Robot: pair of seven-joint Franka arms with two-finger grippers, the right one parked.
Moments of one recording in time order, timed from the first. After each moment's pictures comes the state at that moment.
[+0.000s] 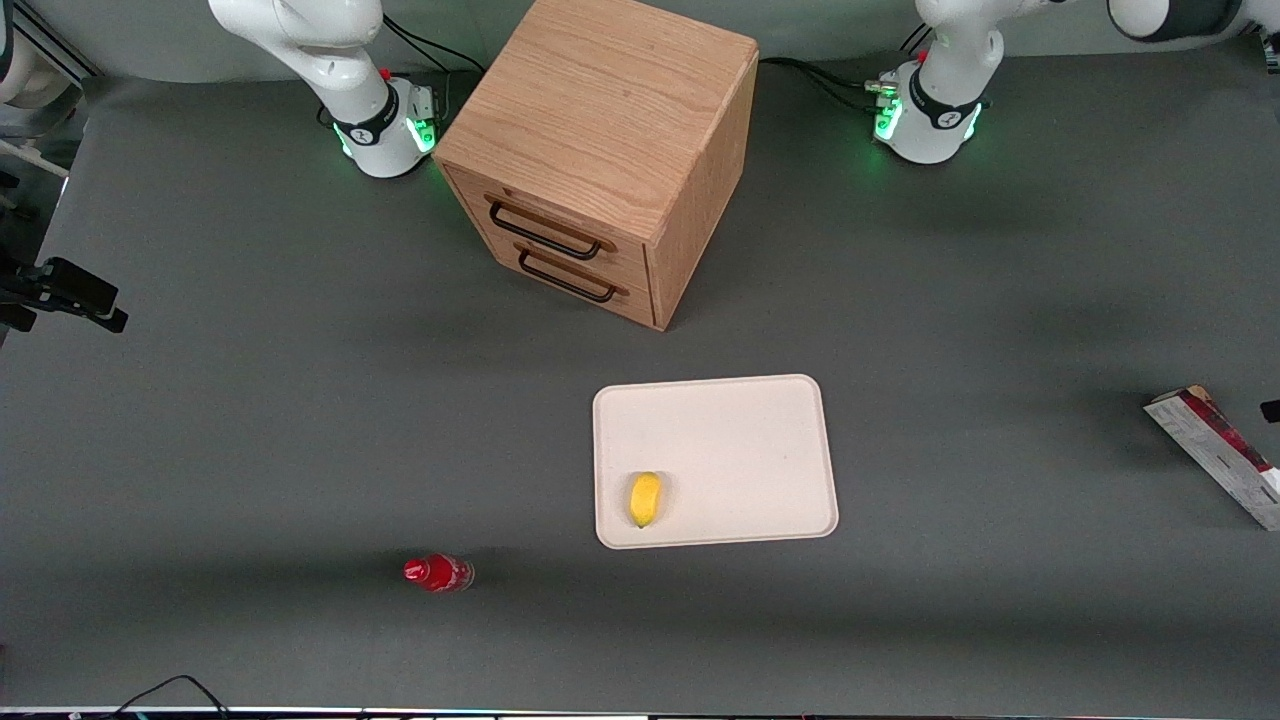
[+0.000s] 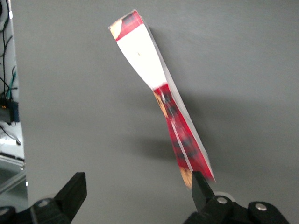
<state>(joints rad) 0.19 0.64 0.34 -1.48 0.05 2.08 0.29</state>
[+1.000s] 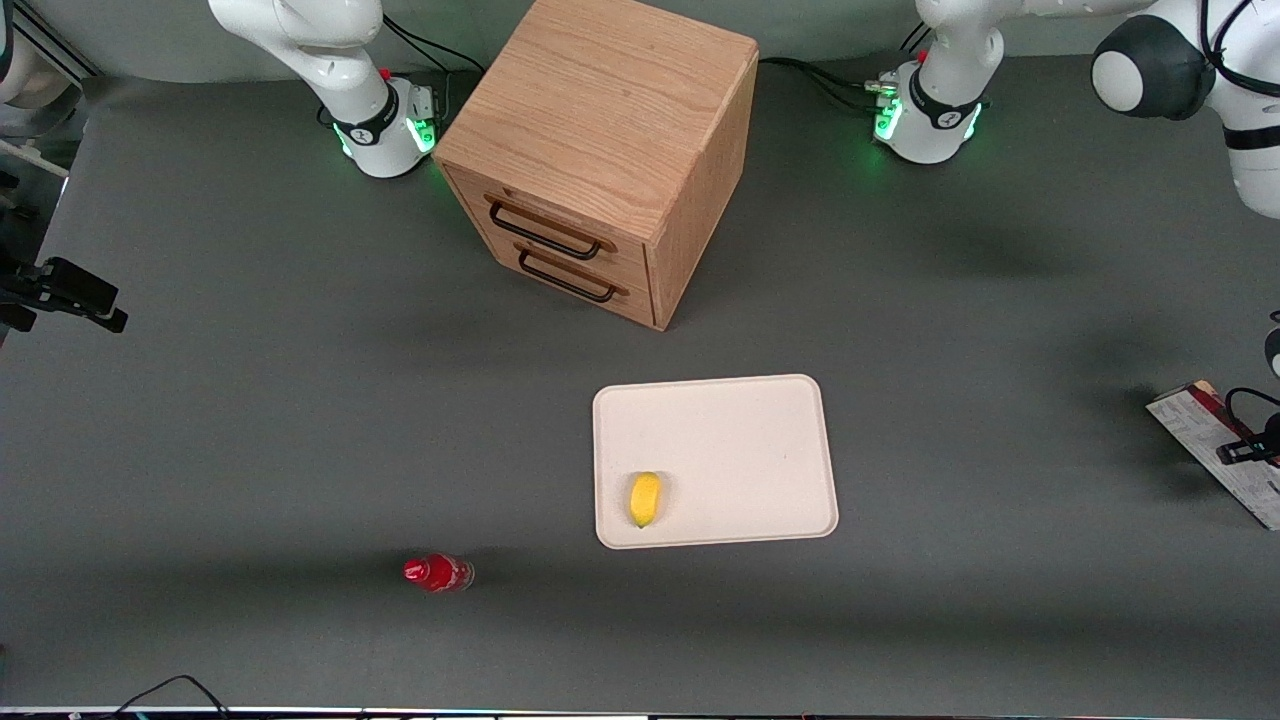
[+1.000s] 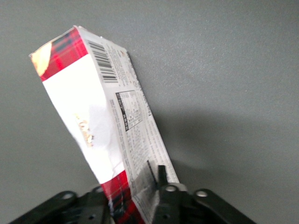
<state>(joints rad) 0.20 0.82 0.35 -1.47 -0.14 2.33 0.31</state>
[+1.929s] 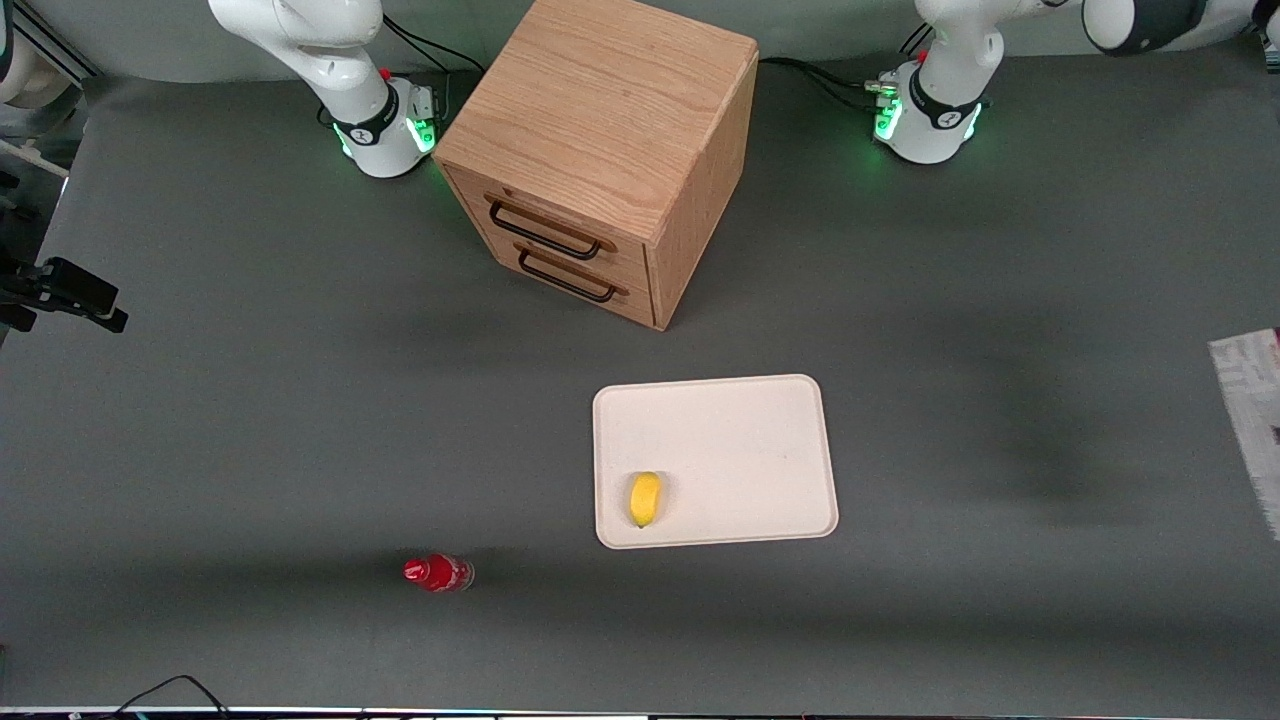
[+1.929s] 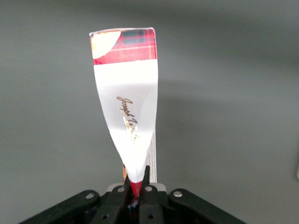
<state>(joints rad) 0.11 0.59 0.20 -1.01 -0.13 1.49 0.16</state>
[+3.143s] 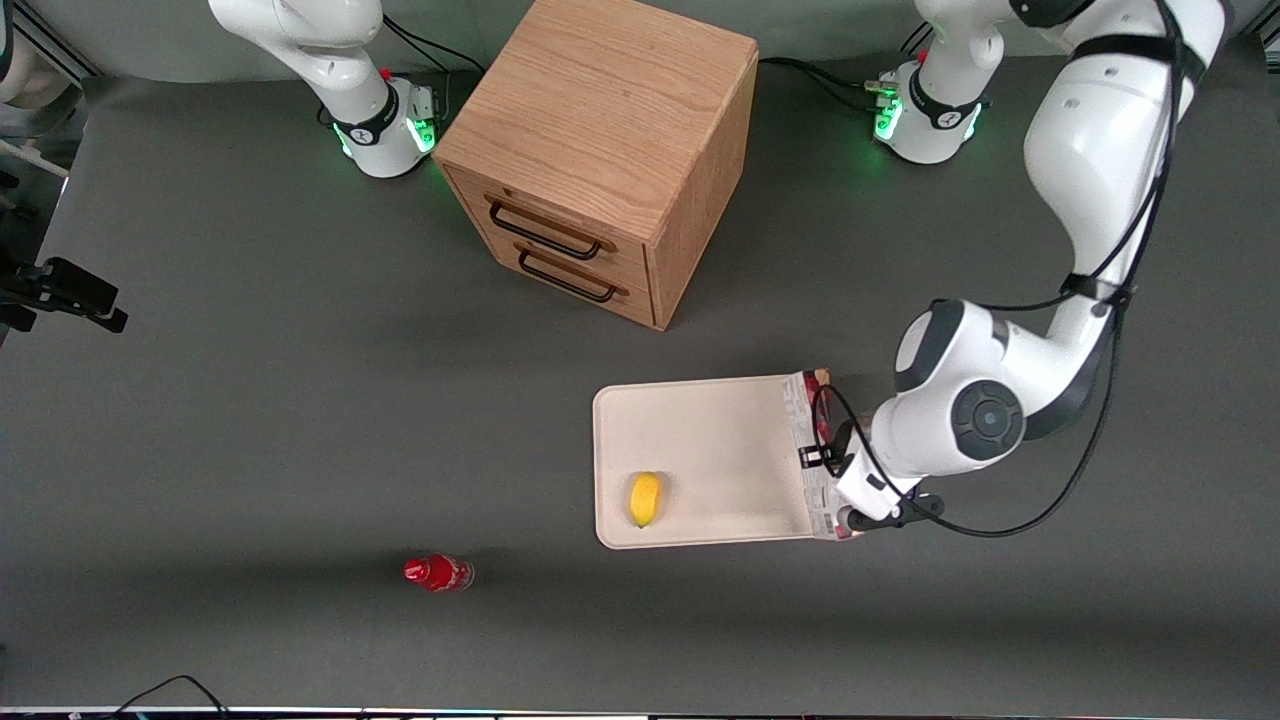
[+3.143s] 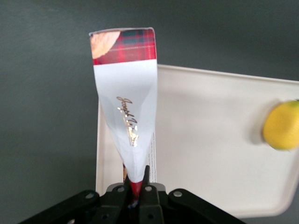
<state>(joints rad) 0.07 0.77 -0.54 -1.44 0.17 2.12 -0.60</state>
